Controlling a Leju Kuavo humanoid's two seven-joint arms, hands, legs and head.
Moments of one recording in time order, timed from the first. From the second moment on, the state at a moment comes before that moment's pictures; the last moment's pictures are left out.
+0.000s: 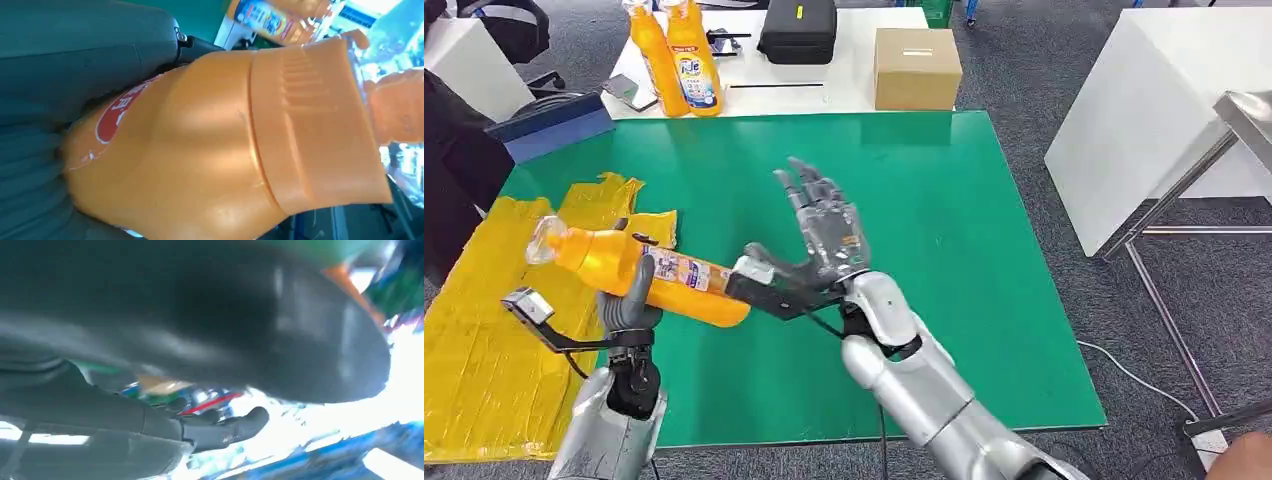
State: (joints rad) left arm -0.27 -0.19 0.07 -1.19 0.46 -0.30 -0.36; right arm -0.51 0.21 0.52 -1.21 1.01 -0.33 0.05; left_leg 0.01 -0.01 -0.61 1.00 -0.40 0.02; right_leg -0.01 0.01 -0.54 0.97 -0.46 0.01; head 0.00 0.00
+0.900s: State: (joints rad) left arm -0.41 -0.06 0.12 -1.22 -0.90 0.50 -0.34; right arm -0.25 0.09 0.34 -1.46 1.04 -0.30 0.01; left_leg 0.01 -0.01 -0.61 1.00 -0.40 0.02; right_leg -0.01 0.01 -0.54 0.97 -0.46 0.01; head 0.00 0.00
